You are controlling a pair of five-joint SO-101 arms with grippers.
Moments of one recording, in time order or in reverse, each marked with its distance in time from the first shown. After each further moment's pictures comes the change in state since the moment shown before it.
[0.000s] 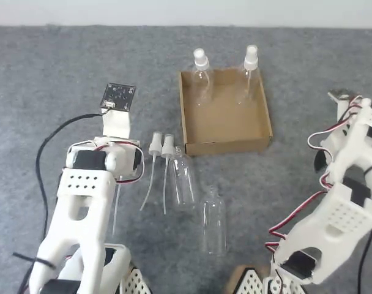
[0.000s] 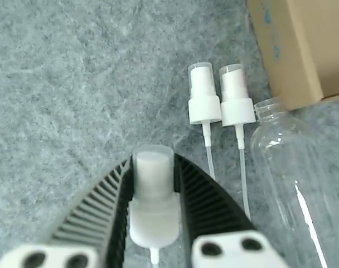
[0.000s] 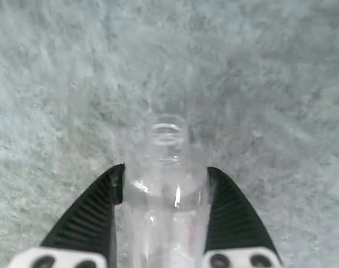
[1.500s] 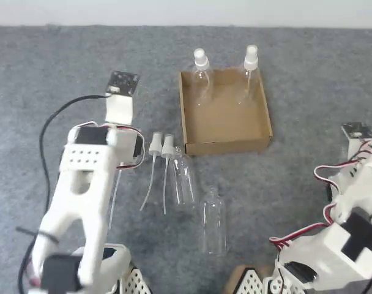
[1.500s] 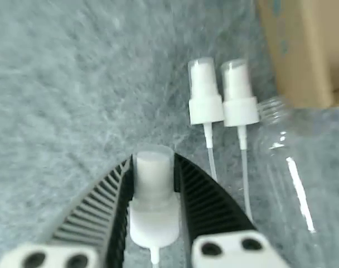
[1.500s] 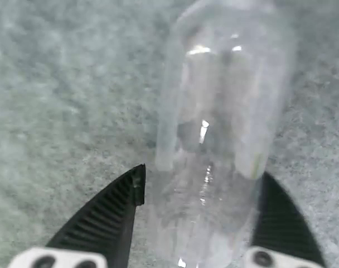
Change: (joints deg) left arm -0.1 10.3 -13.0 7.5 -1.2; right arm 10.3 -23.9 40.9 -22.6 6.3
